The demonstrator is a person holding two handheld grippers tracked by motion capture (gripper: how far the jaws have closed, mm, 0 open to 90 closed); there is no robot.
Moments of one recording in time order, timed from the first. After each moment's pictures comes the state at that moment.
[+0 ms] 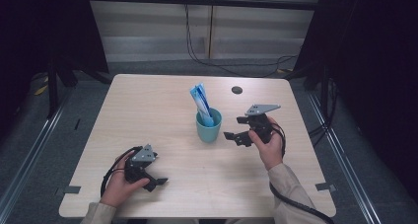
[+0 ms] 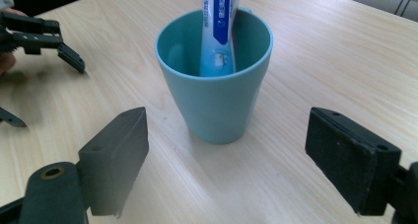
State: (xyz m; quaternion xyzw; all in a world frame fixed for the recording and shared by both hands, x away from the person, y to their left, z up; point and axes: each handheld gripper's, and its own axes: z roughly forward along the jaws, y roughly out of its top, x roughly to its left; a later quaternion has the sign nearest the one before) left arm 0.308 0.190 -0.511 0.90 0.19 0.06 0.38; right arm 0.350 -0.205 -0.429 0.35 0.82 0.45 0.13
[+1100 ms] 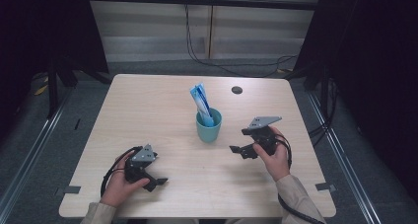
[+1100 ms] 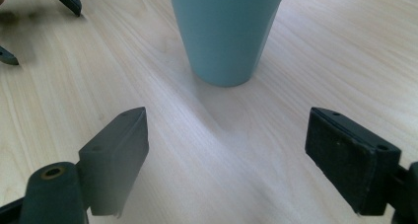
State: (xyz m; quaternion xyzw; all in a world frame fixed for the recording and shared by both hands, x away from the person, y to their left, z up) left arm 0.308 0.190 -0.511 0.90 0.19 0.06 0.38; right arm 0.327 -0.218 -0.452 0.33 0.84 0.40 0.12
